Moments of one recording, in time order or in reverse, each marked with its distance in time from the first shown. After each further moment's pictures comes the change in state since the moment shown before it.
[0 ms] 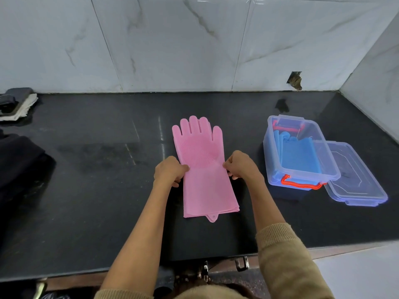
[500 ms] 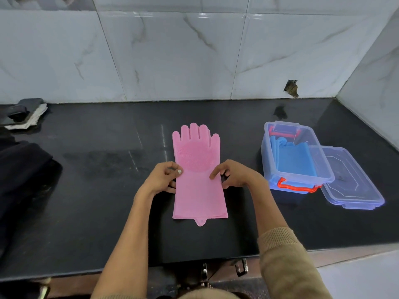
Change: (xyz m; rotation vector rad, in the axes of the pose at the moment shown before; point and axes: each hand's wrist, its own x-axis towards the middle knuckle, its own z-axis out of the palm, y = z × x) left_hand -0.008 -0.036 -0.013 -0.443 -0.162 0.281; right_hand -0.019 0.004 -0.013 -0.123 -0.294 -0.322
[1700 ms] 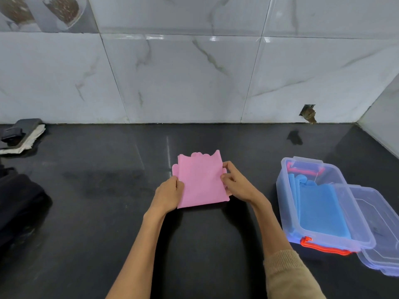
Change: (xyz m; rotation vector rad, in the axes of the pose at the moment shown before) left_hand 0.074 0.021 -0.005 0.519 0.249 0.053; right_hand 0.079 0.000 -0.037 0.470 0.171 -0.115
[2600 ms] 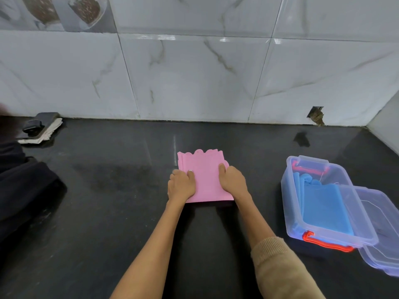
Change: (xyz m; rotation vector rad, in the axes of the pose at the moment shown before) left_hand -0.003 0.030 0.014 -0.108 0.169 -0.280; right_hand 0.016 -0.015 0.042 -0.283 0.338 0.203
